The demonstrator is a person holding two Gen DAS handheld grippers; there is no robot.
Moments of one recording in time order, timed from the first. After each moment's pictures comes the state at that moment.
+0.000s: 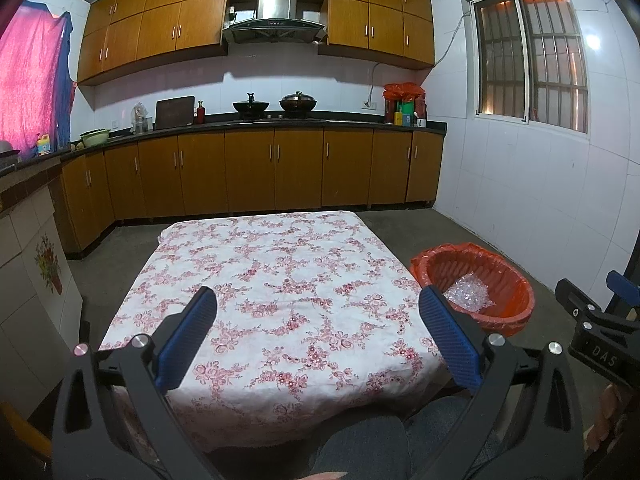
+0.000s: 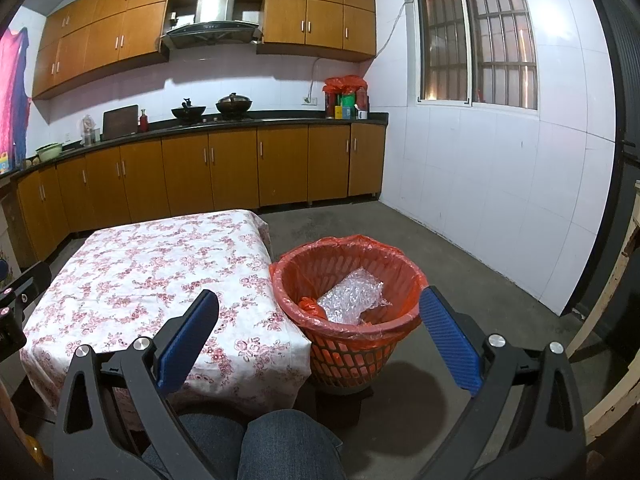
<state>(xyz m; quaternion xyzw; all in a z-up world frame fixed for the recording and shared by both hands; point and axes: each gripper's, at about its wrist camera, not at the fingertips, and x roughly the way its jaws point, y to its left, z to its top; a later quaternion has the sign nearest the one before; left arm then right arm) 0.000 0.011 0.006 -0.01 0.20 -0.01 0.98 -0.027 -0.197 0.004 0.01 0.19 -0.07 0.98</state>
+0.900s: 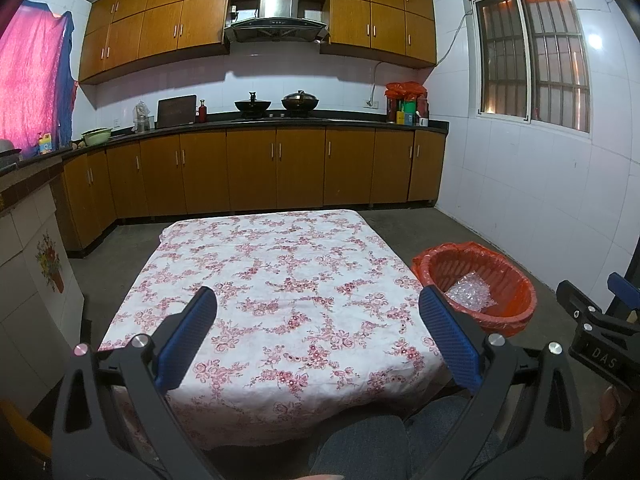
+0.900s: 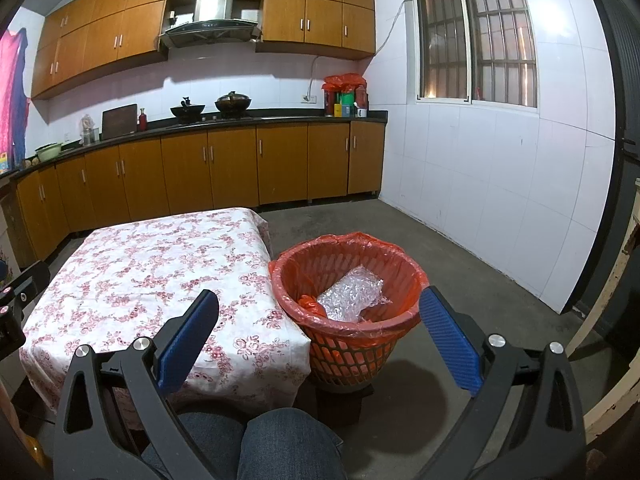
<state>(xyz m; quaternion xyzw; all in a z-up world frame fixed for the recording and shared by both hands) 0.000 0.010 0.000 -0.01 0.20 -0.01 0.98 -0.031 -0.197 0.004 0.01 0.19 -0.08 0.98</state>
